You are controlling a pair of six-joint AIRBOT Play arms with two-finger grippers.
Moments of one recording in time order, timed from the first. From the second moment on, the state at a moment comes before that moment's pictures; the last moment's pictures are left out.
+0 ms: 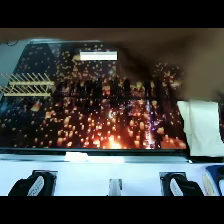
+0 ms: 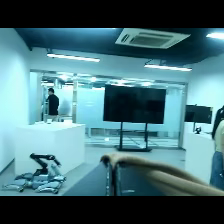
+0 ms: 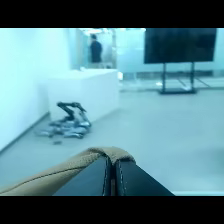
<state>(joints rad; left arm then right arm) 0.24 -0.74 2.06 1.12 -0.90 -1.49 -0.18 -0.78 2.01 -1.32 1.00 1.49</state>
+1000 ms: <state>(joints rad) 0.19 -1.21 1.48 1.21 -1.28 -1.44 -0.18 -1.28 1.54 -1.38 1.35 1.61</state>
